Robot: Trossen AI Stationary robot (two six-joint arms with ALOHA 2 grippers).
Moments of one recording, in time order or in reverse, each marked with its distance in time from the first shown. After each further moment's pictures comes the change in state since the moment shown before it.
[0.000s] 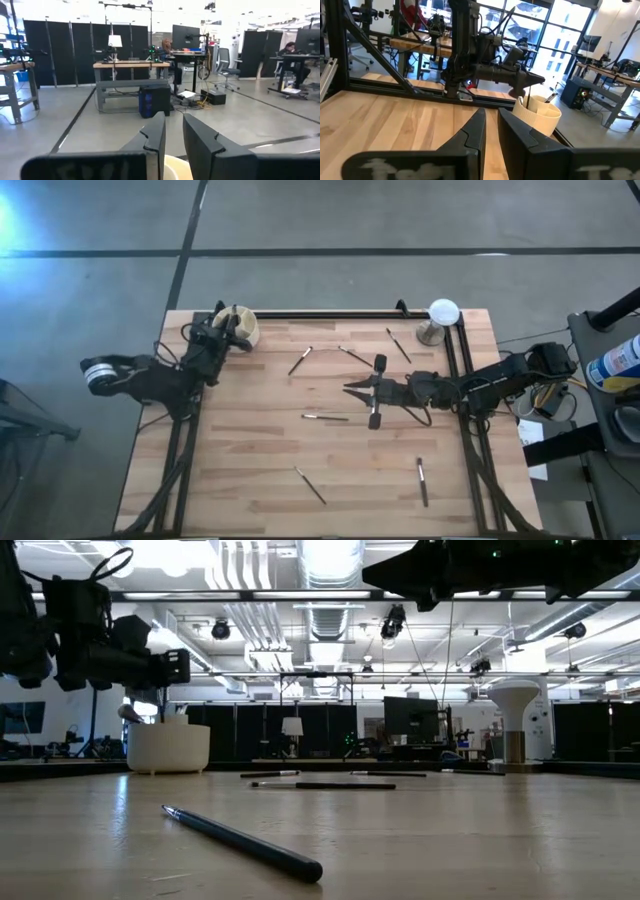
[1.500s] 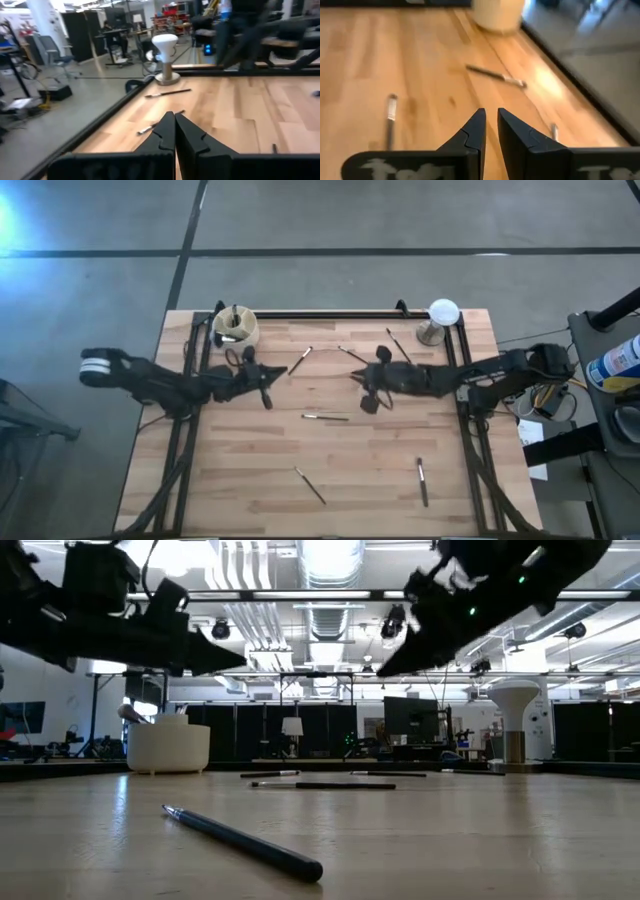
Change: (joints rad) left arm -0.507 -0.025 0.160 -0.393 0.418 0.034; right arm -0.161 0.010 0.080 -0.560 0.074 0.220
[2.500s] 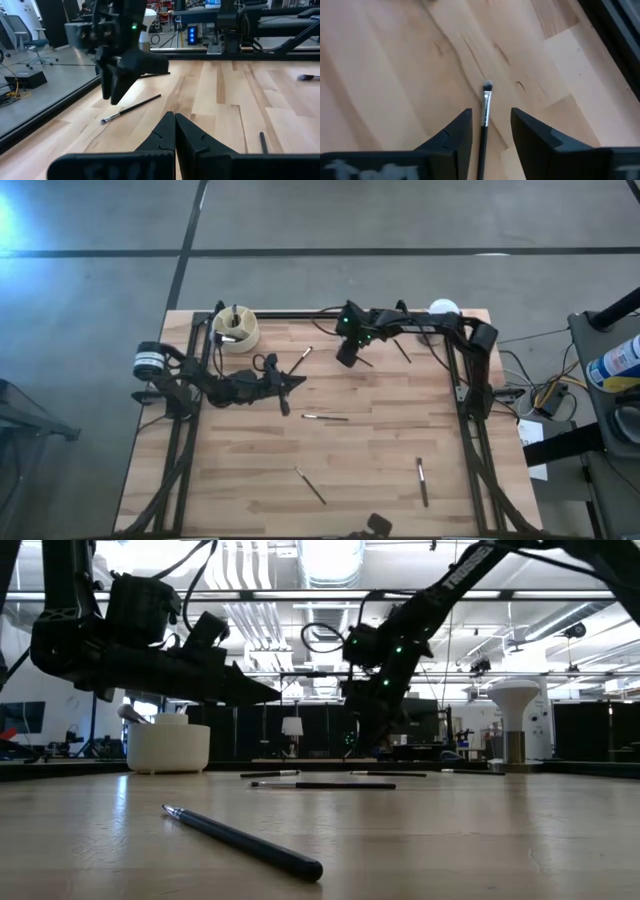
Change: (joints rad) left arm 0.000 0.452 0.128 0.256 0.080 -0.062; right arm -0.478 0.613 0.694 -0.693 -0.326 -0.040
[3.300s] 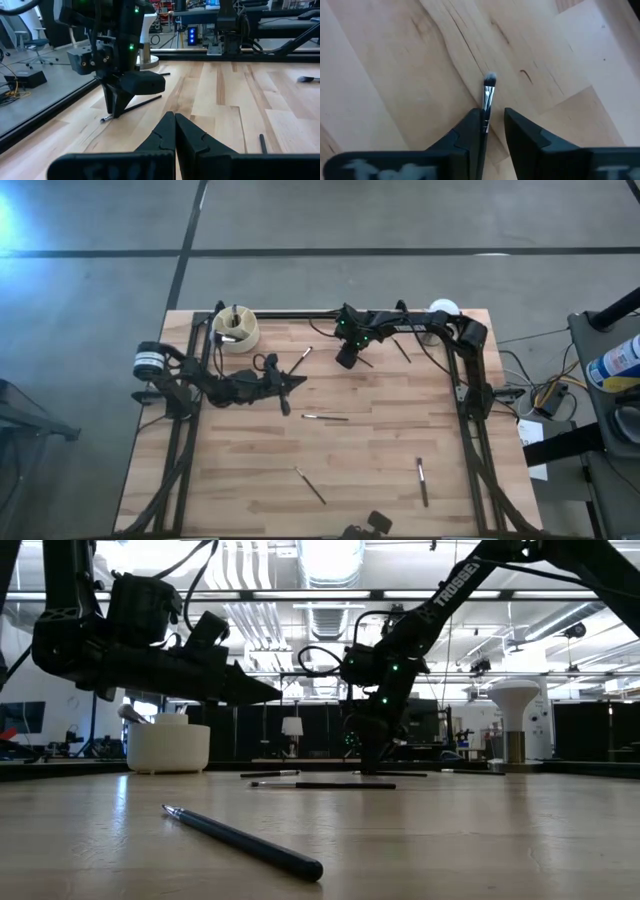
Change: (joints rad) left arm 0.000 0.001 0.006 -0.003 0.000 -0.007; right arm -0.020 0.099 0.016 0.001 -0.001 -0.004
